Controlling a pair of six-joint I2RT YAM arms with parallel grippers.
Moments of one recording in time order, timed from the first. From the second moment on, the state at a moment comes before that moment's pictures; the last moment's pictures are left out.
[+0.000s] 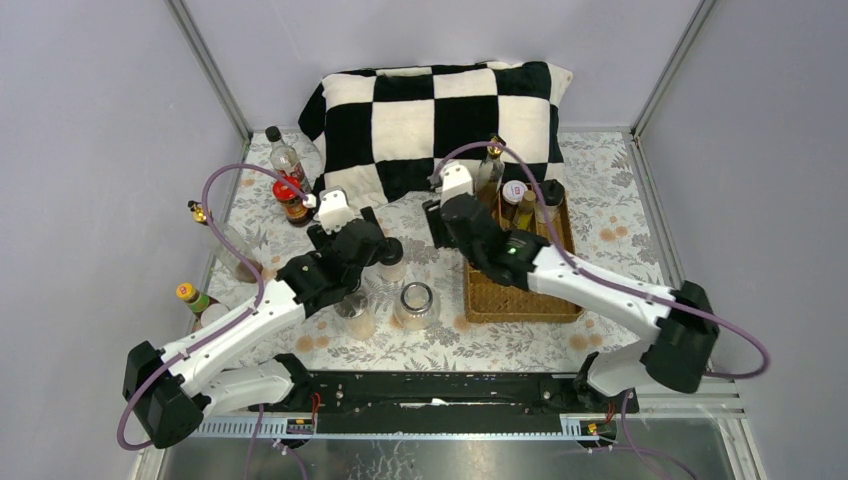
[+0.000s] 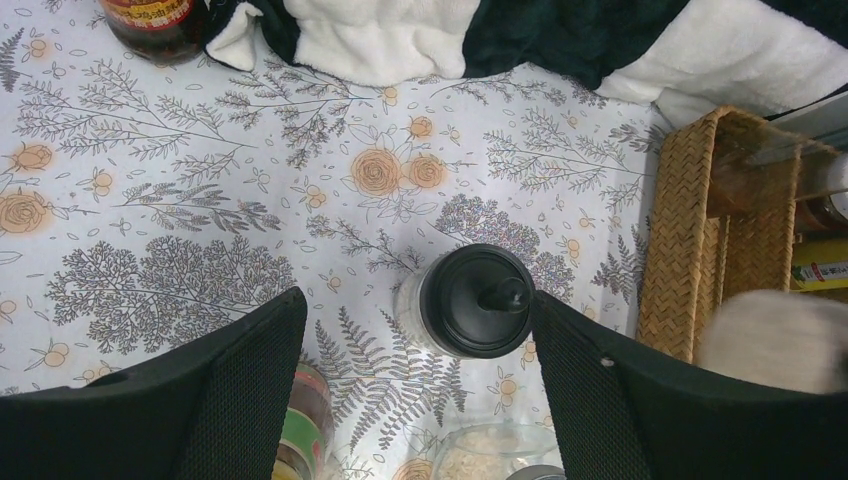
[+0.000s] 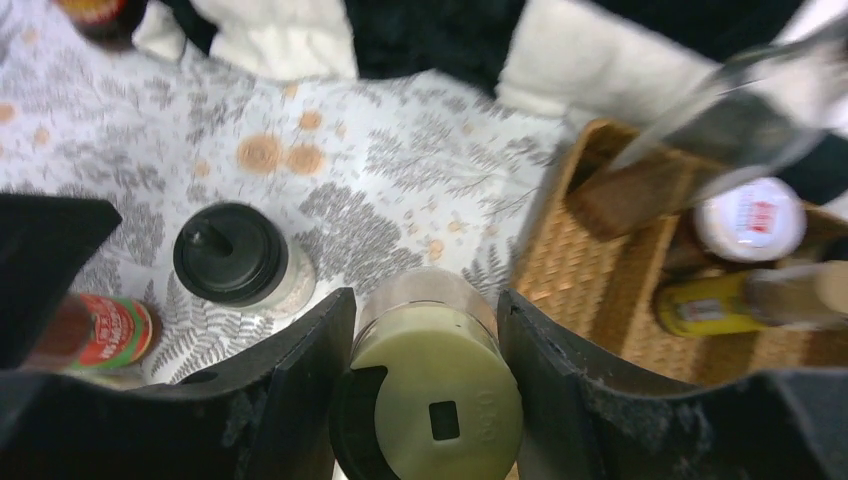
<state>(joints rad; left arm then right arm) -0.78 1.07 0.87 -0.51 -0.74 -0.81 0.96 1.47 1.16 -0.23 0.48 0.20</state>
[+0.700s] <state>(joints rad) -0.77 1.11 0.88 -0.47 -0.69 -0.75 0.47 1.12 0.95 -0.47 0.58 0.30</state>
